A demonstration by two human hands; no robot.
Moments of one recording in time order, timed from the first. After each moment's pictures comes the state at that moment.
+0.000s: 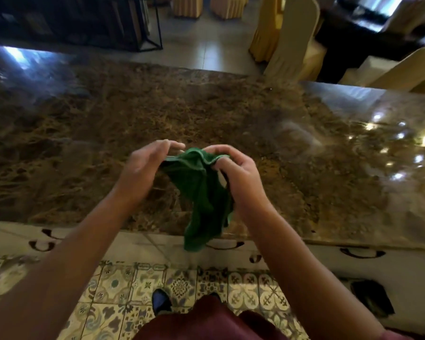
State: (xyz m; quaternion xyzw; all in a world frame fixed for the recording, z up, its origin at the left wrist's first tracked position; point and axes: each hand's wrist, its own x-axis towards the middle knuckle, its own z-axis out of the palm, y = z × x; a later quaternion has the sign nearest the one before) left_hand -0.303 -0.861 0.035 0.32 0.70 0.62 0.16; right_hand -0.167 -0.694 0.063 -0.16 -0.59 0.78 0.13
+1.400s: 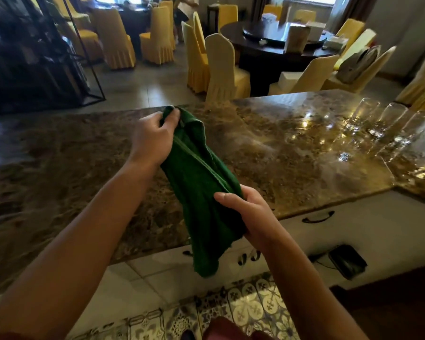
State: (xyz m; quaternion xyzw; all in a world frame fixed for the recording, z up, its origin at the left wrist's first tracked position) left_hand -0.279 -0.756 0.136 0.30 0.75 0.58 0.09; right_hand -0.039 -0.714 0.090 -0.17 -0.50 0.83 0.16
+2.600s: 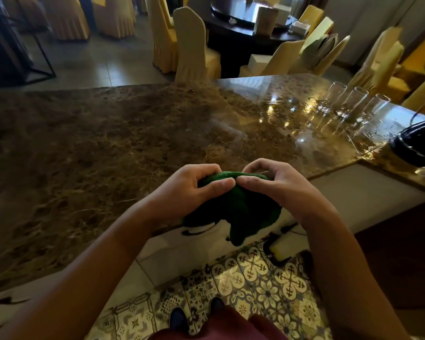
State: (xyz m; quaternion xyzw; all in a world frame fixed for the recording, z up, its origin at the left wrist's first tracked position) left_hand -0.217 -0.840 0.097 0.59 0.53 0.46 0.40; right_hand -0.008 -0.720 0.131 -0.33 -0.72 0.60 0.14
